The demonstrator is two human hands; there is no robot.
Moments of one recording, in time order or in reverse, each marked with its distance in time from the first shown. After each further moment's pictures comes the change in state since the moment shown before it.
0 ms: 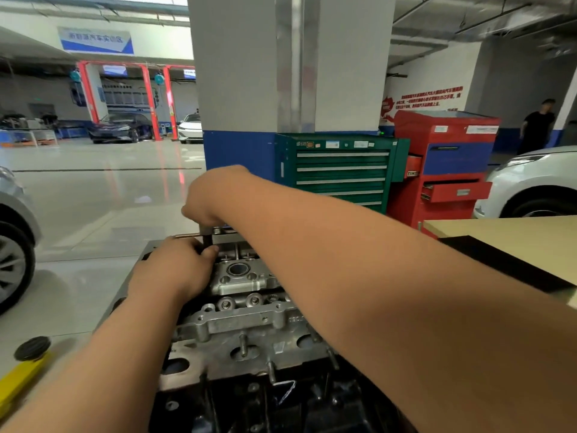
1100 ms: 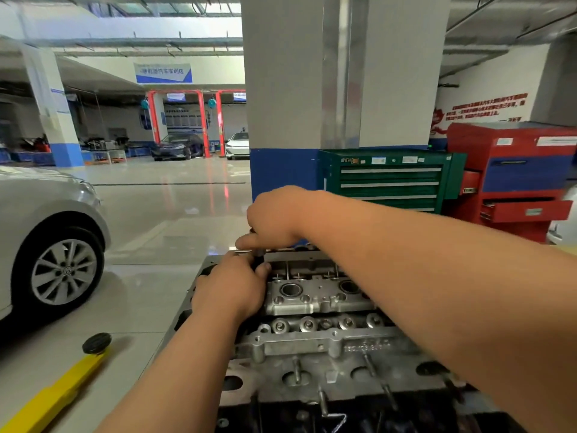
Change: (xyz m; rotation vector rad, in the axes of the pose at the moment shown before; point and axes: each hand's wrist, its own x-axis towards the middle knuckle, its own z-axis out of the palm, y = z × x) left_hand -0.006 0.002 -0.005 -0.015 -0.013 -0.012; right_hand -0.010 0.022 0.008 -0.039 0.245 -0.290
